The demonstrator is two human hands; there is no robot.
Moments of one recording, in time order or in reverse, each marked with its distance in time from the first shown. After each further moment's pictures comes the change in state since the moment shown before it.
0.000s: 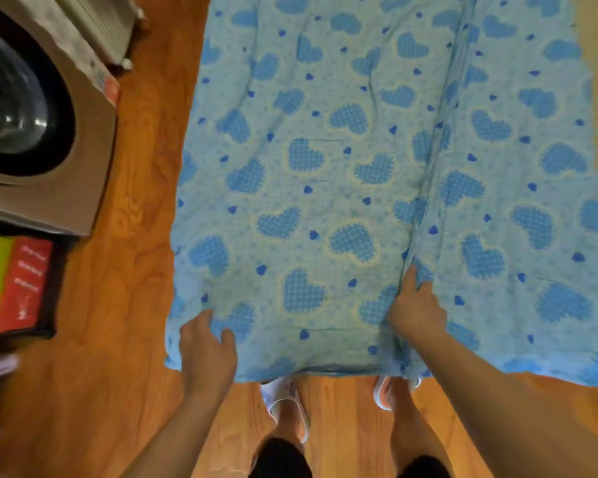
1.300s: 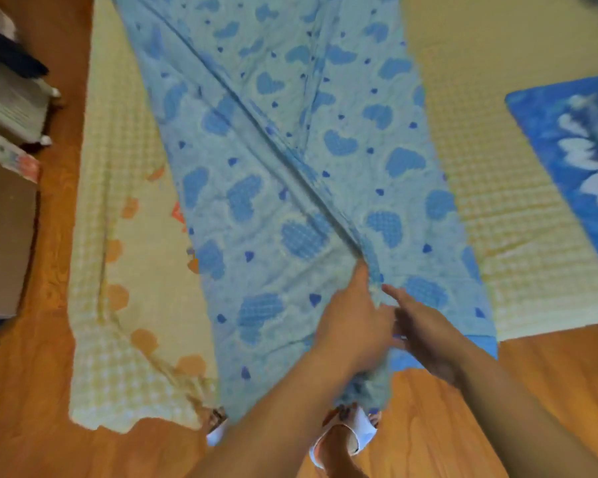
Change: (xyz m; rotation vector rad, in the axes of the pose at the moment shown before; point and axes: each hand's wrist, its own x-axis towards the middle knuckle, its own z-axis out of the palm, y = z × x) left_hand -0.198 0.364 0.181 -0.160 -0.674 0.523; right_hand 0.024 0.244 -0.084 1.534 -0.471 -0.011
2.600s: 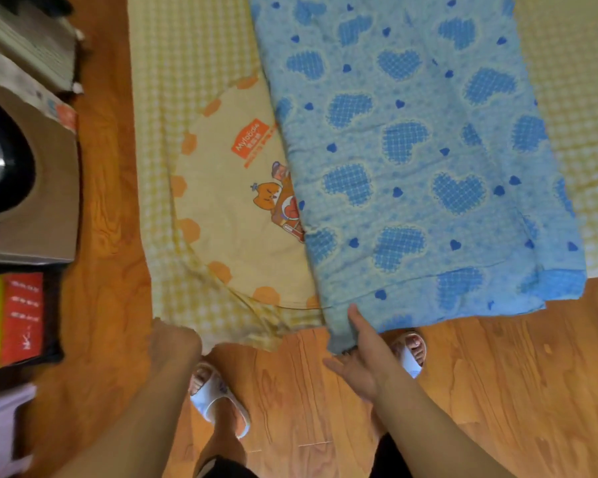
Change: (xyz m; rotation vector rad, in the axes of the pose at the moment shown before) left_hand -0.137 -0.352 -0.235 0.325 0.637 -0.954; right_hand -0.010 0.177 0.210 0.560 0.120 0.420
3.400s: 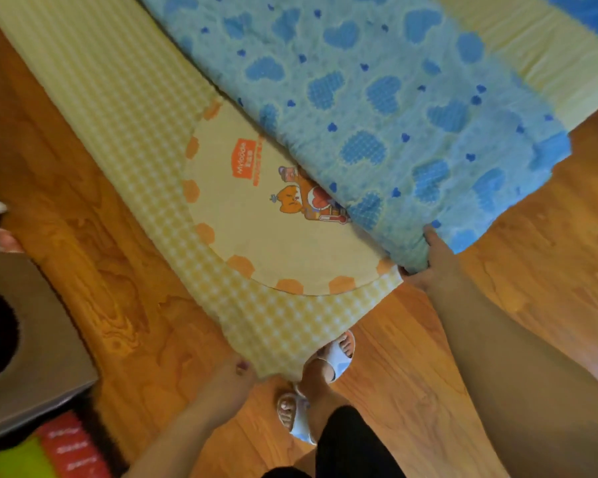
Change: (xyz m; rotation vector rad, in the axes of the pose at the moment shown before) left_hand 0.123 -0.007 -0.129 0.480 -0.778 0.581; right_hand 0.010 -0.003 0.085 0.723 0.315 -0.422
